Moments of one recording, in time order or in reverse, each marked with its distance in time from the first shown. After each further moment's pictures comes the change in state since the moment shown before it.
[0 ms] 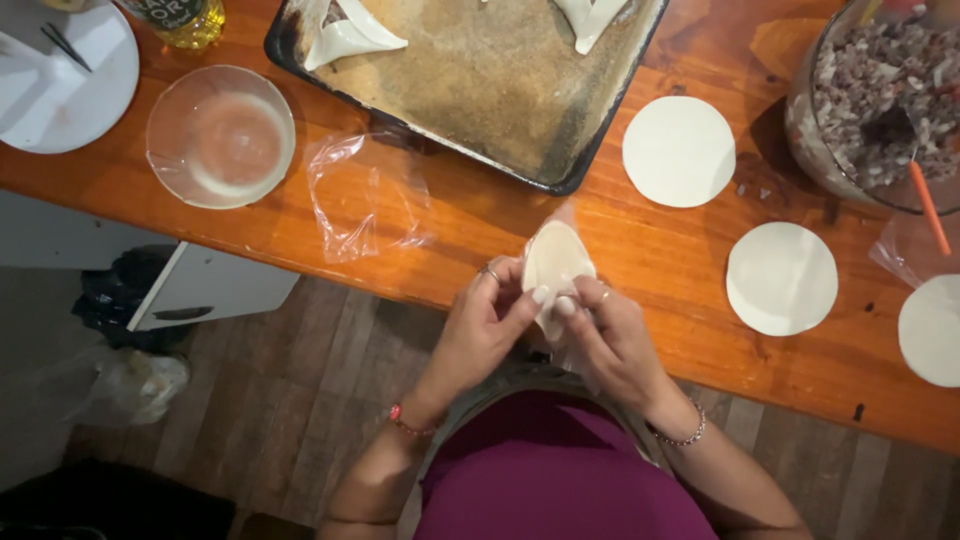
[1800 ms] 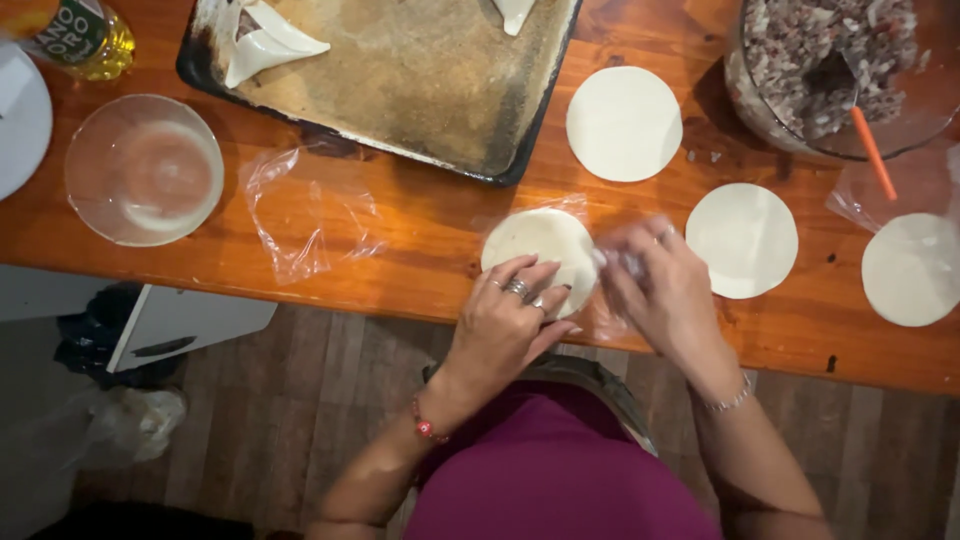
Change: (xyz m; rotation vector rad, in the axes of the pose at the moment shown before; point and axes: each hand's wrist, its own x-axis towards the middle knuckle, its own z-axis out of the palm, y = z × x) left_hand 0.005 -0.033 0.054 0.819 -0.092 0.551; right_hand 0.003 -0.004 -0.079 -0.726 0.118 -0.009
